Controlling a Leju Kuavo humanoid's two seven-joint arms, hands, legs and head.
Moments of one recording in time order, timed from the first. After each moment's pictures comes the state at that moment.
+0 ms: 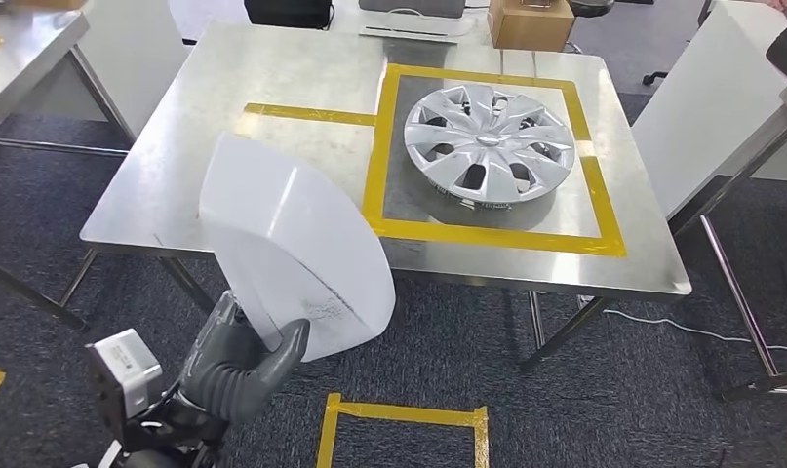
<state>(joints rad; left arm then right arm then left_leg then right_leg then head) -0.12 0.30 -0.76 -2.09 0.04 0.35 0.06 -0.16 0.07 -1.24 -0.10 1.57 0.00 0.31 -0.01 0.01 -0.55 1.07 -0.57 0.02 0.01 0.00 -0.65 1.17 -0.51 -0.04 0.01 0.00</state>
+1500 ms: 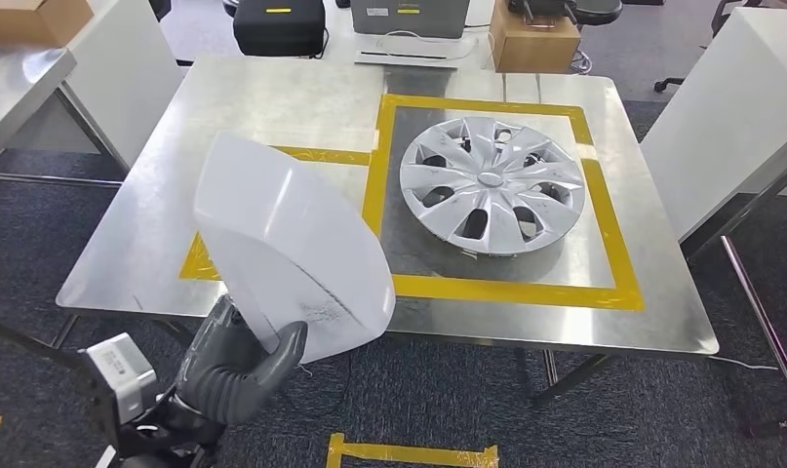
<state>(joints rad) -0.13 0.30 -0.76 -2.10 0.04 0.35 0.06 -0.16 0.07 -1.24 -0.10 1.57 -0.01 0.30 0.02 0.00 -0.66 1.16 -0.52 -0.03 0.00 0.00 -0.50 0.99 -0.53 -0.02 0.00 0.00</state>
